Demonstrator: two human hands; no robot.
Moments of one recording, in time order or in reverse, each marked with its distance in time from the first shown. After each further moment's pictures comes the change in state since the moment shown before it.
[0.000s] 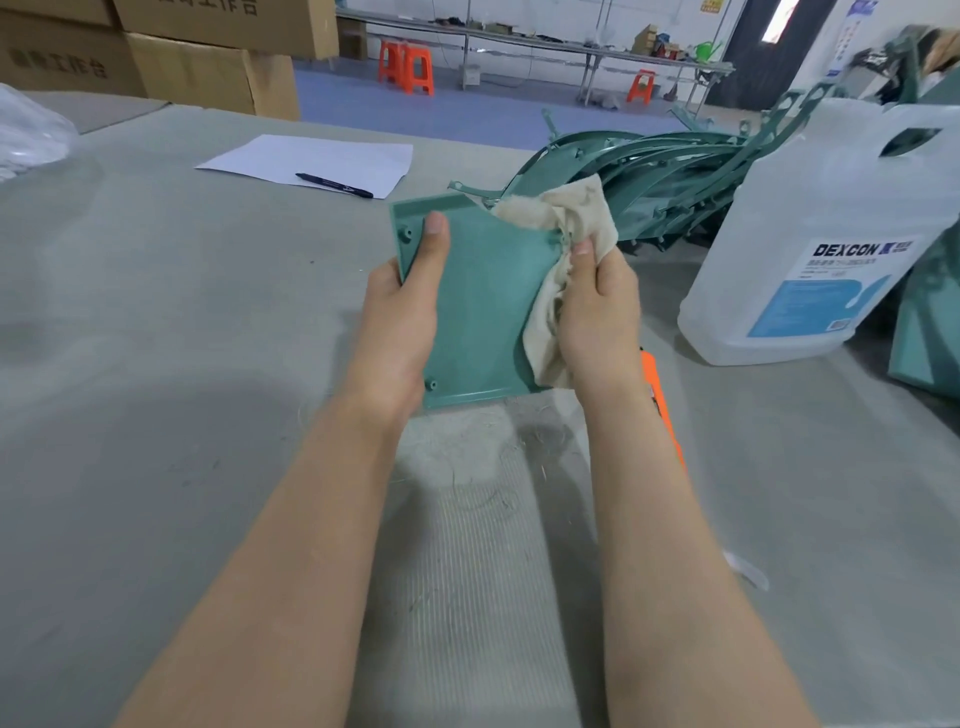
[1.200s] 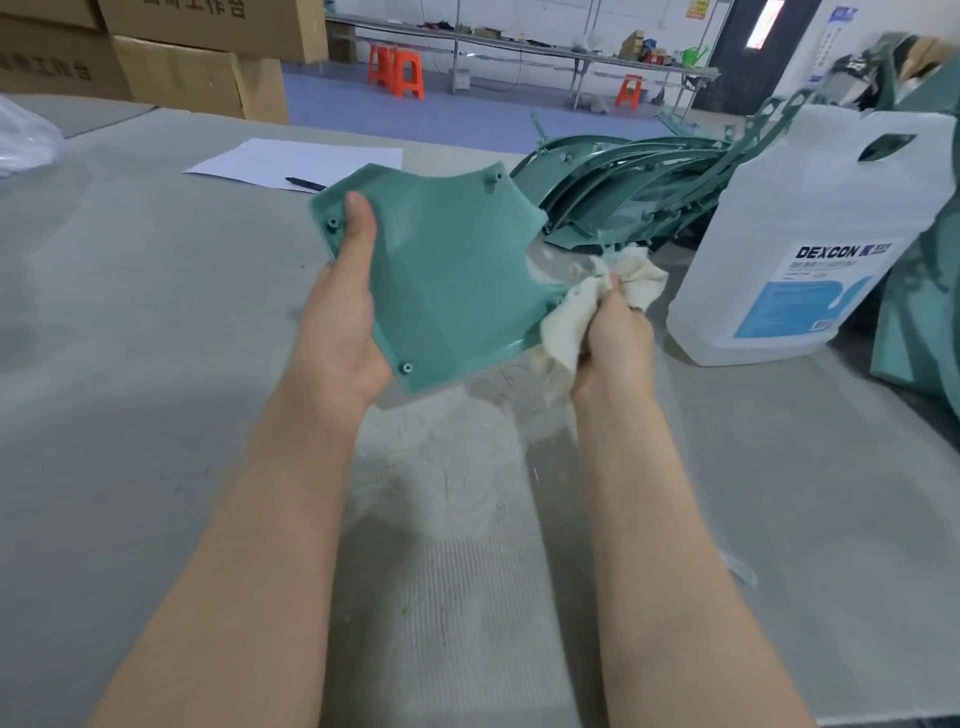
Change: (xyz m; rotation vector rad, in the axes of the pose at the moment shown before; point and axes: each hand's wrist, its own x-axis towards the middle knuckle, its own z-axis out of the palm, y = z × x) left_hand 0.013 0.011 -0.018 -0.371 -0.142 -0.022; right_hand 0.008 0.016 -0.005 0.653 0.257 0.530
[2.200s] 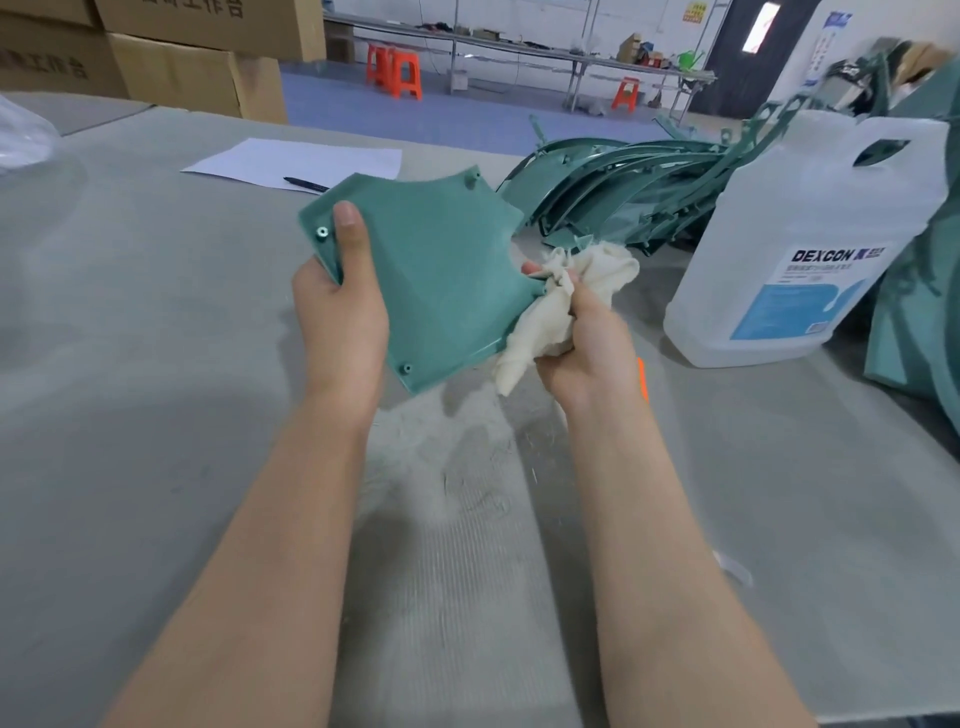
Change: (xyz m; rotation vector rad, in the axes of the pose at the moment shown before) left_hand 0.004 -0.011 -0.003 0.434 0.389 0.343; right_hand -0.015 0.000 0.006 0.156 -0.326 0.185
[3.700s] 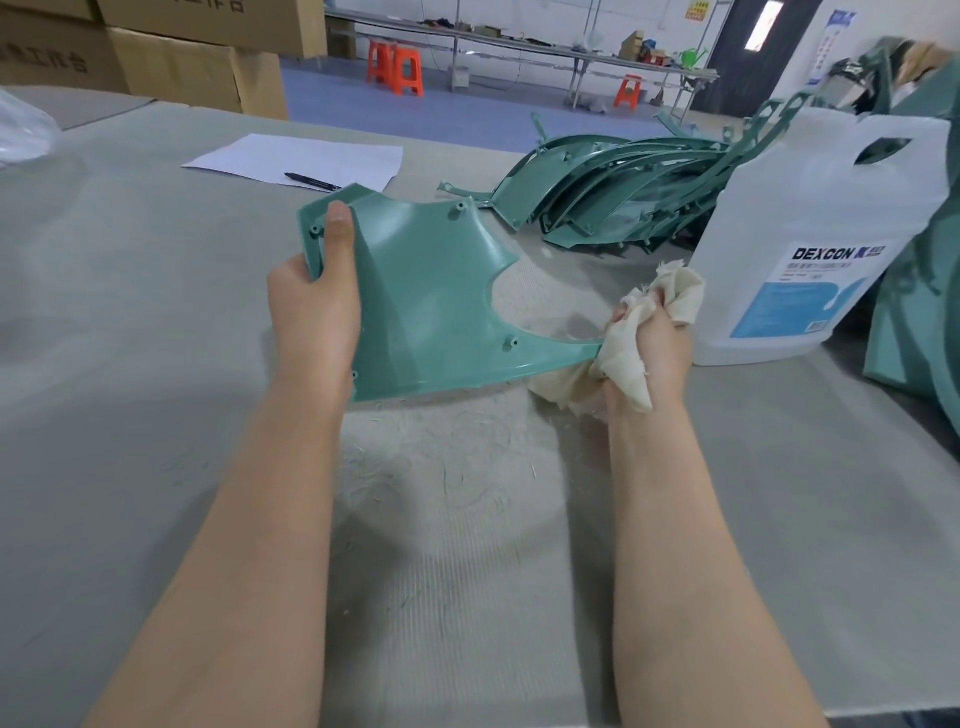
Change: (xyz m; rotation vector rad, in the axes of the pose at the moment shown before) left_hand 0.013 0.005 -0.017 0.205 0.062 -0.145; right_hand 0.019 -0.021 -0.048 -0.382 0.481 -0.228
